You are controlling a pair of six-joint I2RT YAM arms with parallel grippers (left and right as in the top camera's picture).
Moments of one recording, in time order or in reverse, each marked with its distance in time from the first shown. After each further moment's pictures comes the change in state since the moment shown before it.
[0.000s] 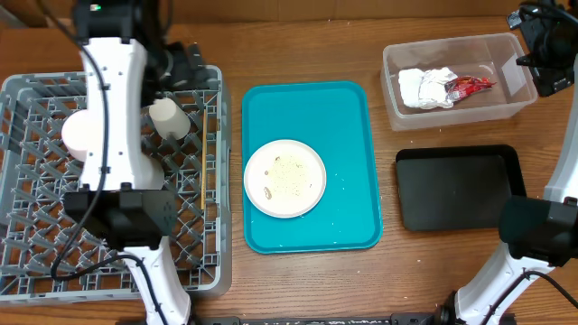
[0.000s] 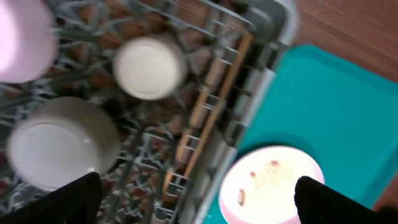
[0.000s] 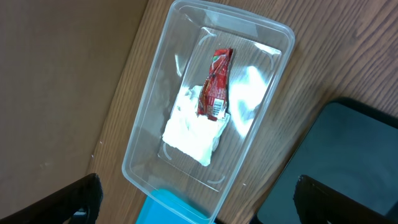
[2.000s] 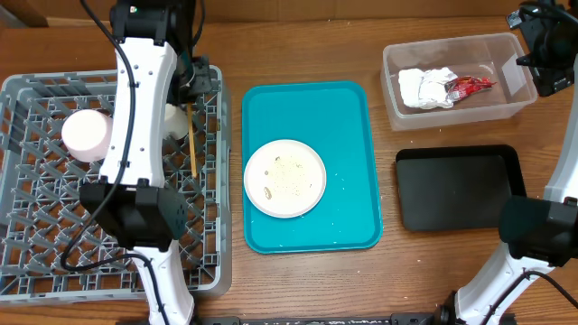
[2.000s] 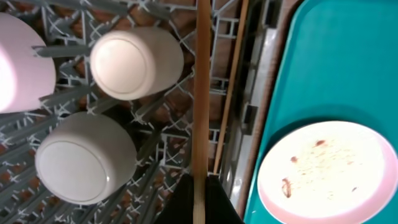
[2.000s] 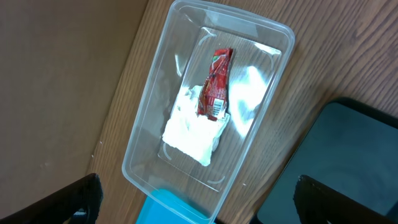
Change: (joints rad) left arm -0.114 -0.002 -0.114 0.026 -0.132 0.168; right arm 0.000 0.000 0.000 0.000 0.000 0.000
